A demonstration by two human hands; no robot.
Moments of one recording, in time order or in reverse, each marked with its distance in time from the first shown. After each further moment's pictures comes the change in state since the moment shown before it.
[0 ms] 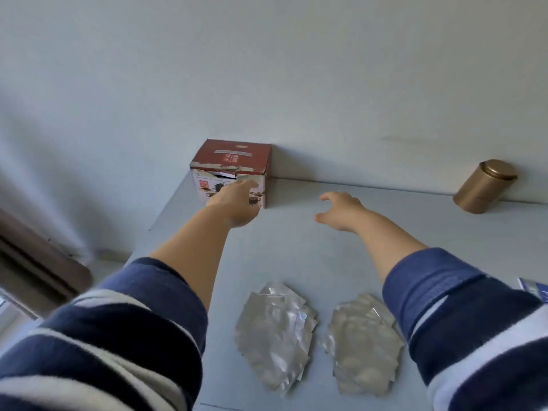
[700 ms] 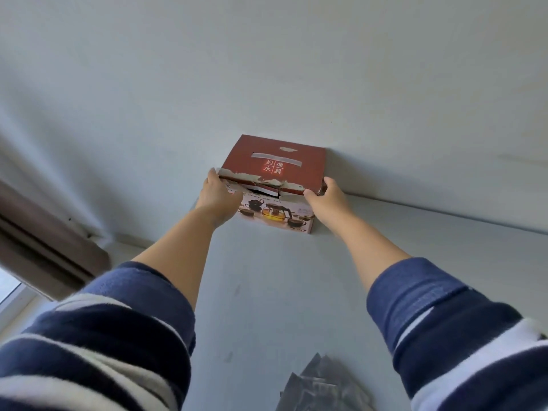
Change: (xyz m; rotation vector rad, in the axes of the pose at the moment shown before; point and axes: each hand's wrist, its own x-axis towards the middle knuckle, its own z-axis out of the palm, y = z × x) left_hand 0.135 -0.131 0.012 -0.475 0.203 -0.426; right_hand 0.174 -0.110 0.072 0.600 0.077 -0.032
